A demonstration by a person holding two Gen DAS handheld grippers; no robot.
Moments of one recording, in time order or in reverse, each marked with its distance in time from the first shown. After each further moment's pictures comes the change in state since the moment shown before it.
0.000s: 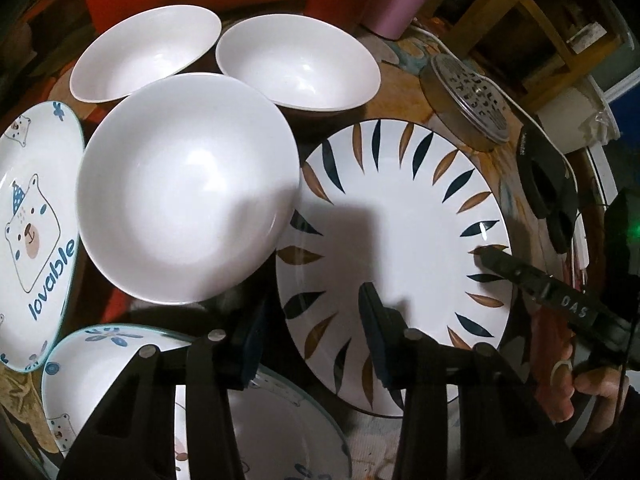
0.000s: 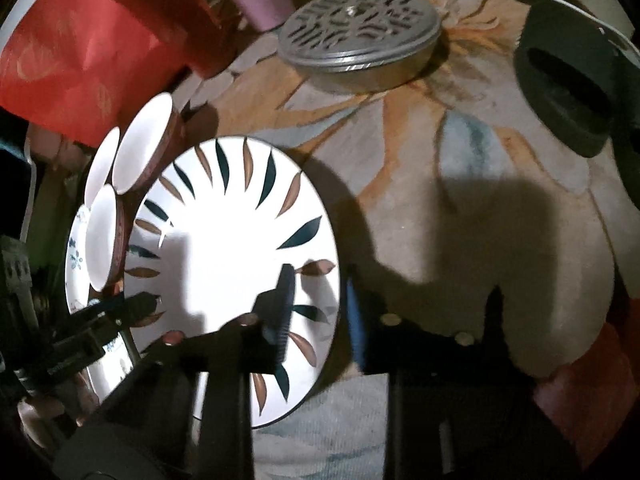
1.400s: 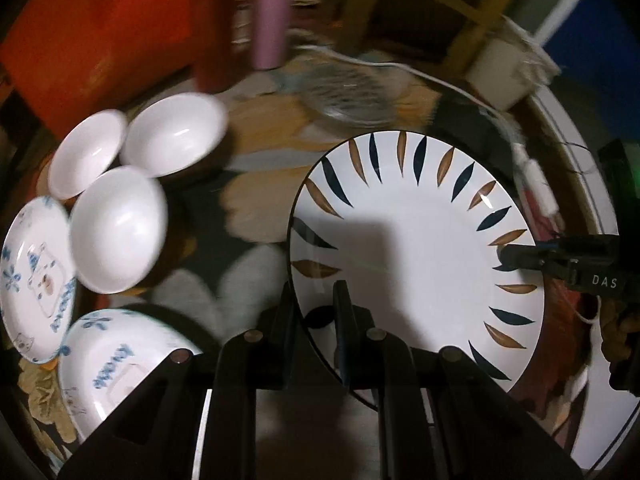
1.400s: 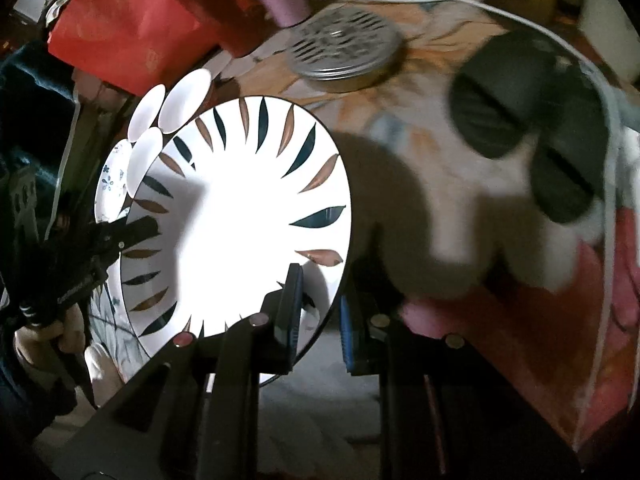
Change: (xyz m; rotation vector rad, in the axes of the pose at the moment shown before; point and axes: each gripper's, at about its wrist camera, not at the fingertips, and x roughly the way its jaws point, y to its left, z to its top) left arm -0.065 -0.122 -0.022 0.238 -0.057 -0.017; right arm -0.122 -0.051 -0.017 -0.157 0.136 0.019
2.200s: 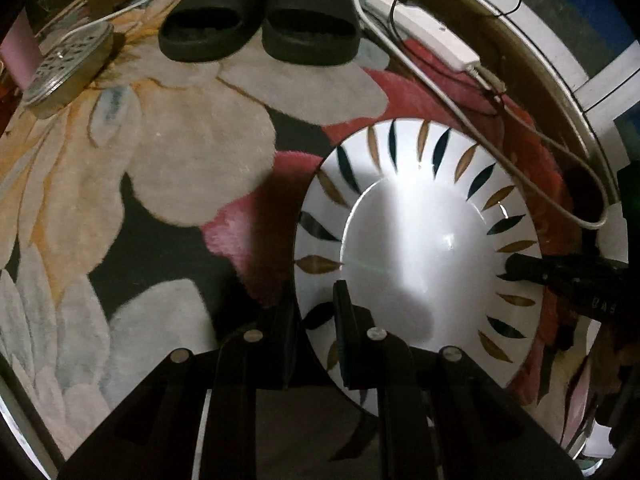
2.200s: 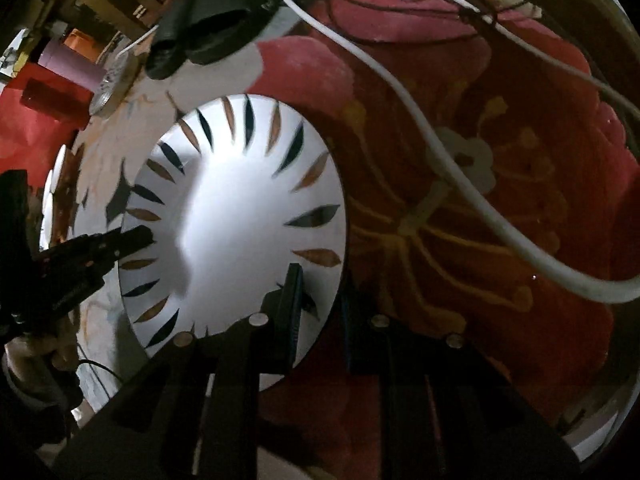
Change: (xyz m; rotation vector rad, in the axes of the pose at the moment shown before) left arm 0.130 -0.234 -0.065 0.332 0.189 -0.092; right arm -0.014 -0.190 -0.199 0.492 -0.114 -0.125
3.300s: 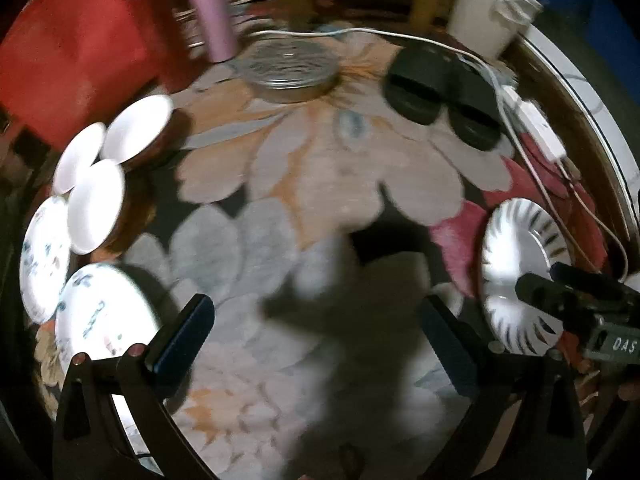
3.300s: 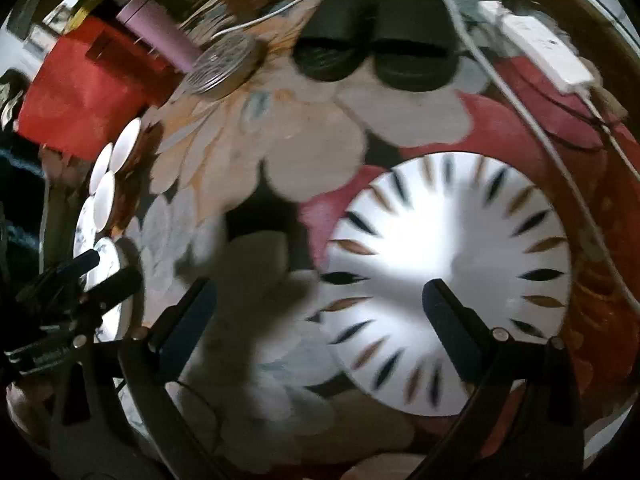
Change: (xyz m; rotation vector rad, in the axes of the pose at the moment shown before) left arm -0.133 0.125 -0.048 -0.277 -0.123 0.263; right arm -0.015 0.170 0.012 -0.168 -0.026 0.099
